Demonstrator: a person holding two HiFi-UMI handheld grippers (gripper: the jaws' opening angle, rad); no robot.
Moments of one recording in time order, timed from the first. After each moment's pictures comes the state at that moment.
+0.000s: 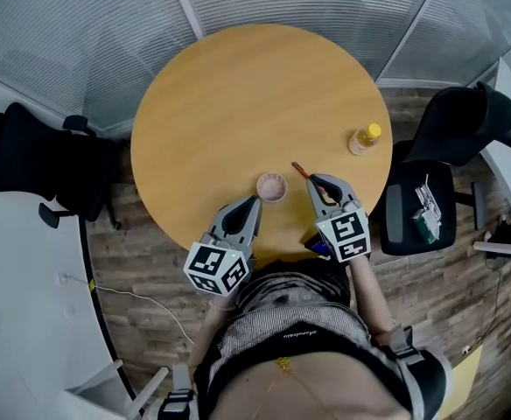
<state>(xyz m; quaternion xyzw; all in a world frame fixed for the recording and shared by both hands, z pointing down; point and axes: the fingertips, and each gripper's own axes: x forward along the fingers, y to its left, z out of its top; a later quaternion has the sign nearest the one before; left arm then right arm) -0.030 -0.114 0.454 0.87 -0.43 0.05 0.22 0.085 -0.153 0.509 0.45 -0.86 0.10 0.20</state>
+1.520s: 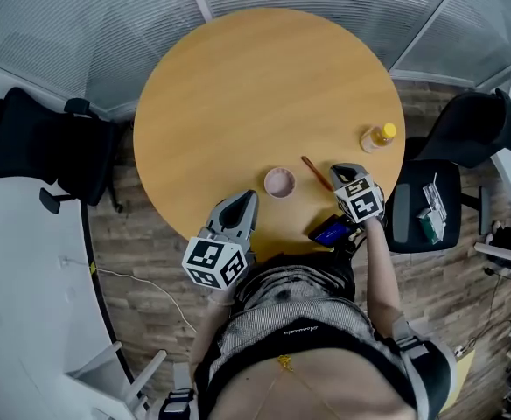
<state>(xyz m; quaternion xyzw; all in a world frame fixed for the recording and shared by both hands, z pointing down) -0.055 -0.131 0.480 0.85 -0.46 0.07 0.25 0.137 -0.195 0.647 0.38 -0.82 0.18 0.38</state>
